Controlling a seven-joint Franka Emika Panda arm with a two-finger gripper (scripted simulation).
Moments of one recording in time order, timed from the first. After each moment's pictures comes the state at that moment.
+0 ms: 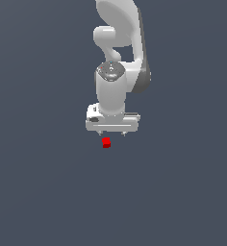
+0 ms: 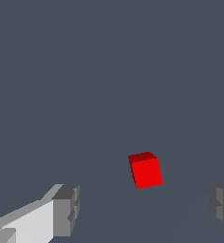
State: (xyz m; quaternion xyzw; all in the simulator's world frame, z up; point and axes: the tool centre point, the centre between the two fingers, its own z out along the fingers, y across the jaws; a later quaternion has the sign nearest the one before) arm 0.004 -0.006 0.158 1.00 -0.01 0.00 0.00
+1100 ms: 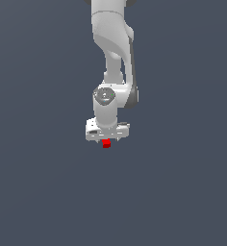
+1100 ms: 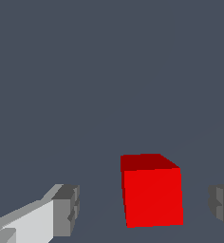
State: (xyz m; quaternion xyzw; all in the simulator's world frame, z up) arm -0.022 -0.028 0.058 1.00 0.06 0.00 0.00
